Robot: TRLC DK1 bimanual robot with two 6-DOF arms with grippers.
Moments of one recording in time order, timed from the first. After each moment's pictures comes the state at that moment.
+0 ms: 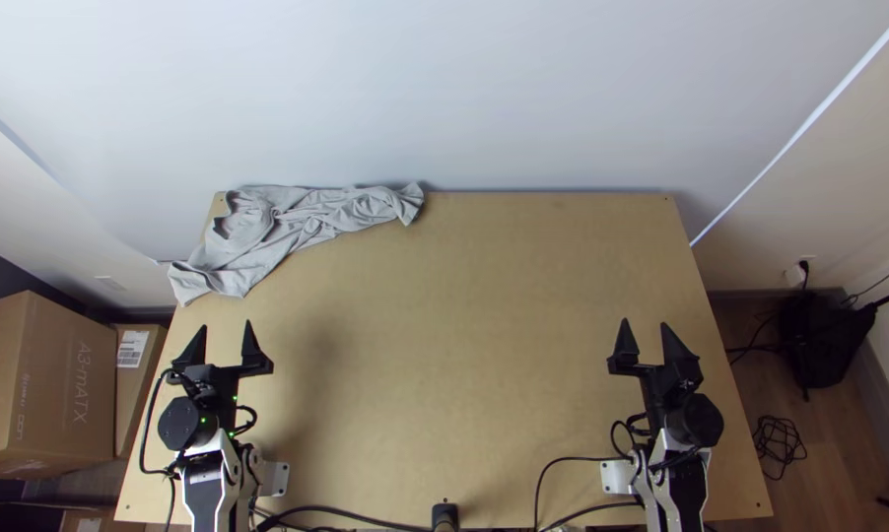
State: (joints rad) left arm 0.26 0.01 0.04 0.02 0.04 0.06; right arm -0.04 0.01 0.01 0.01 -0.05 0.18
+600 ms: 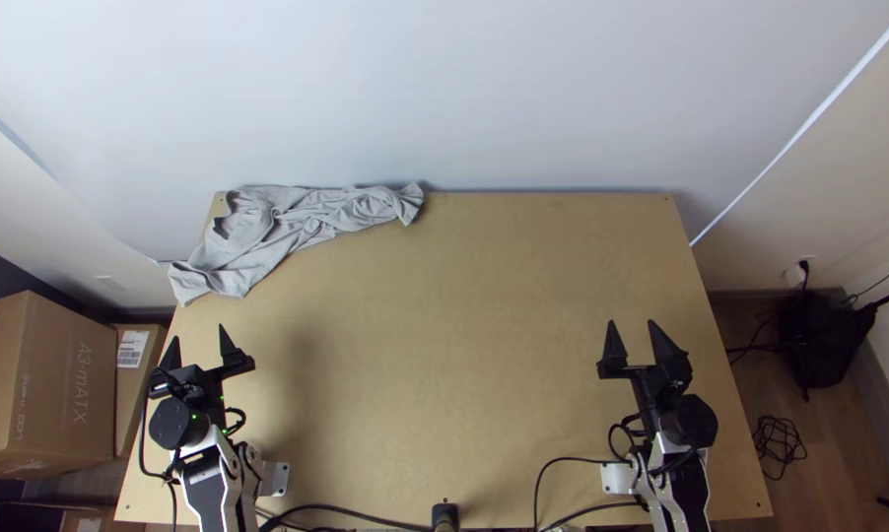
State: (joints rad) left arm 0.45 0.03 0.05 0.00 0.01 0.11; right arm 0.10 0.00 0.01 0.05 0.00 0.14
